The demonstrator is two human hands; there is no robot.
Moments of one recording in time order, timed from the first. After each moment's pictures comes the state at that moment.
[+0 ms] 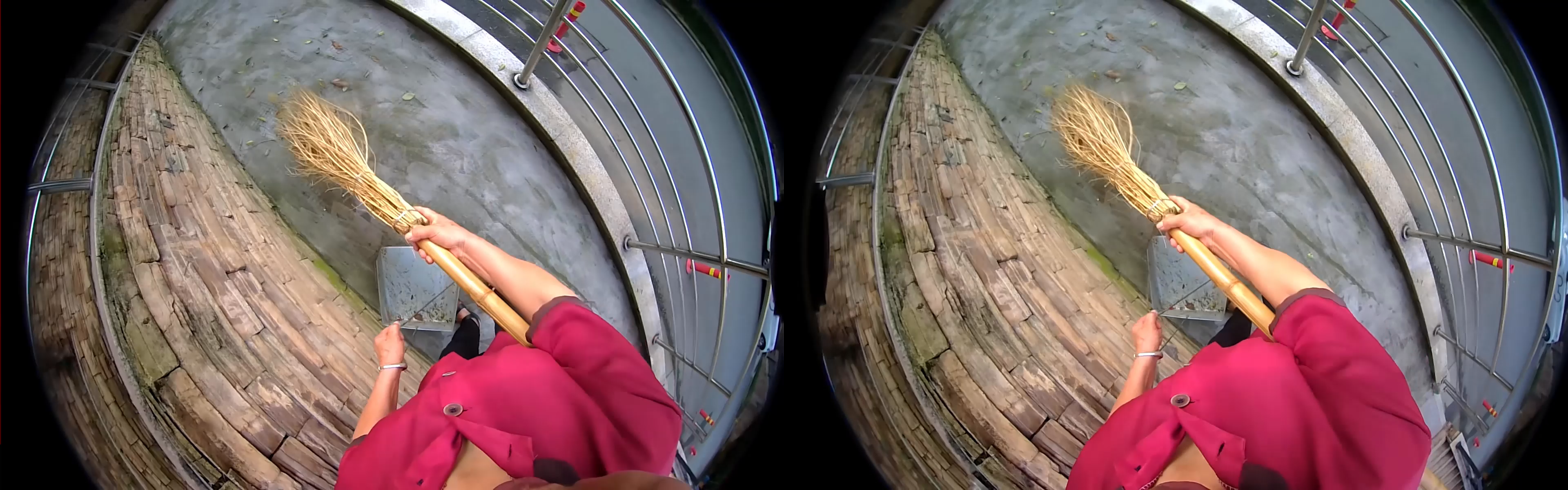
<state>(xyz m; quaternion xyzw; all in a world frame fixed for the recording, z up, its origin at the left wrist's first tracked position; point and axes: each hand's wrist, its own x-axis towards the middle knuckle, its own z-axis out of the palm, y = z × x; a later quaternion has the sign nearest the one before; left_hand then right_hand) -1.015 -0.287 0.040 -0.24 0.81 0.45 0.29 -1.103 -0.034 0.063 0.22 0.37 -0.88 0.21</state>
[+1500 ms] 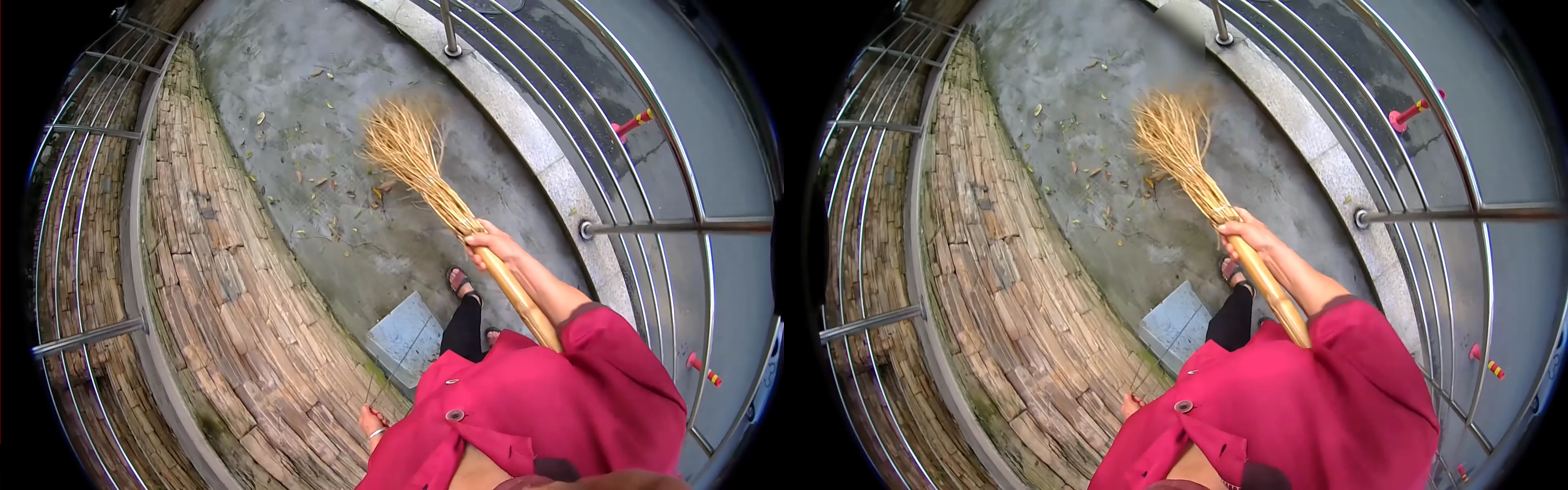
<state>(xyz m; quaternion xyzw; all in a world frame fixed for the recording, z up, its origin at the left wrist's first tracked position) -1.380 -0.187 0.140 -0.59 0.65 0.47 0.09 -1.568 0.237 0.119 0.28 0.34 -0.88 0.20</state>
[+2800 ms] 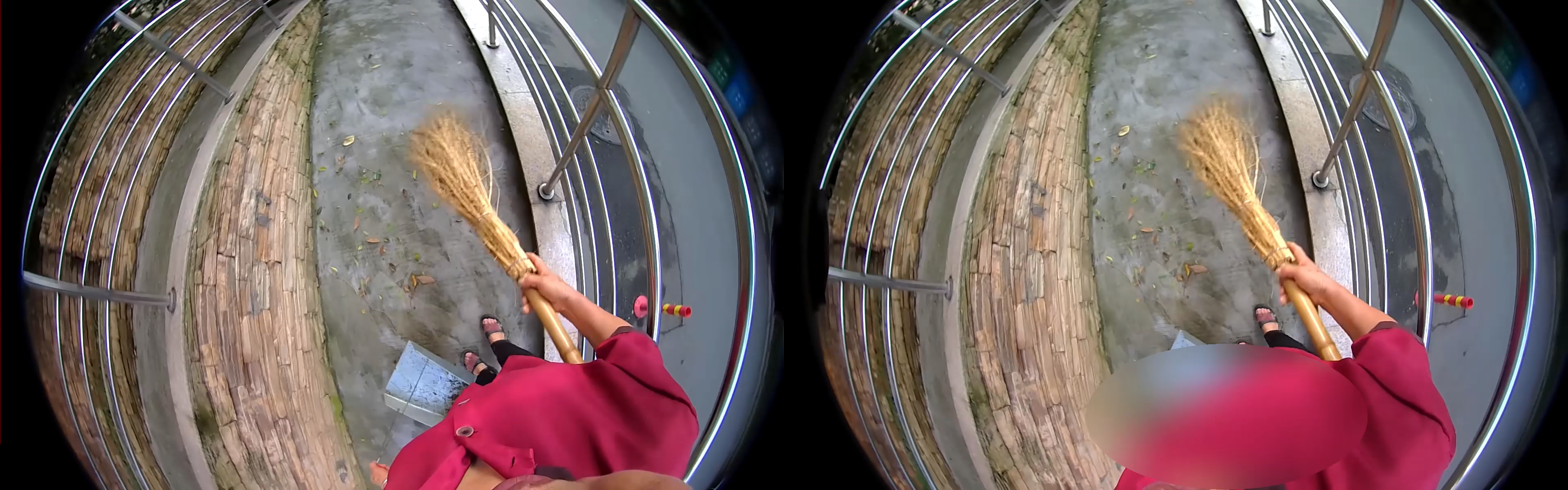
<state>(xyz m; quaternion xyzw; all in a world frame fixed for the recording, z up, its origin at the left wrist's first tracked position) -1.393 -0.008 0.118 -0.84 0.36 0.37 -0.14 -1.896 0.404 0.270 0.20 0.52 -0.75 0.35</state>
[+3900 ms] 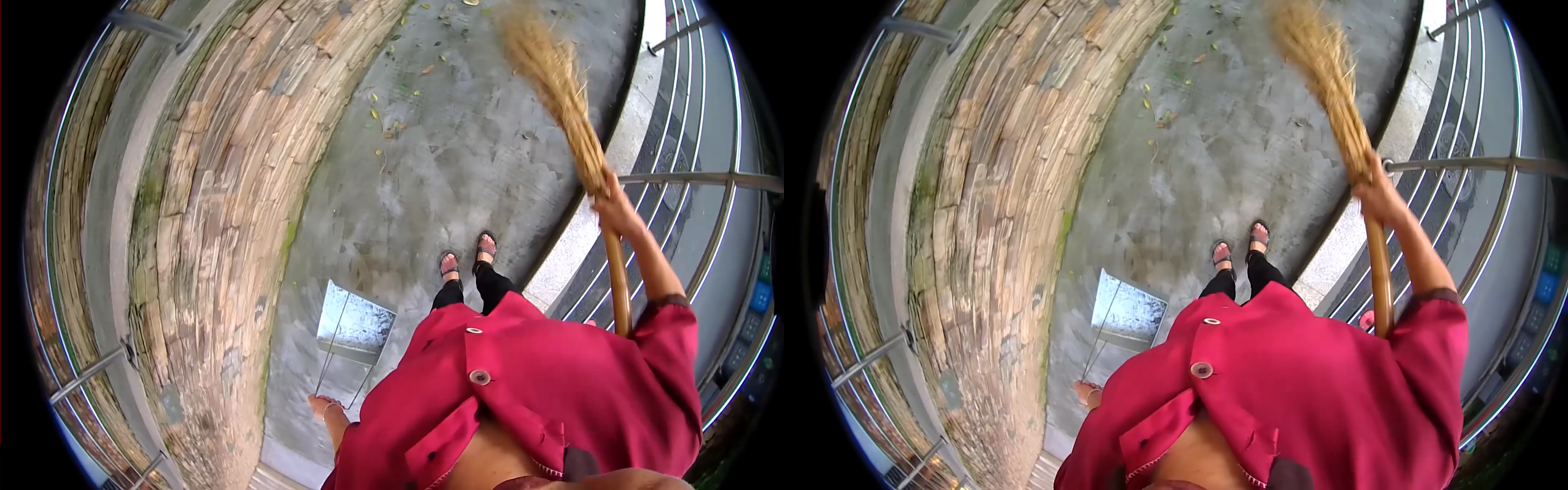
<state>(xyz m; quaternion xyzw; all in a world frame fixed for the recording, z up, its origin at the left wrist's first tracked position) -1.283 0.069 0.204 -0.92 0.07 0.27 -0.26 -1.962 0.331 0.278 -0.08 0.86 -0.35 0.35</state>
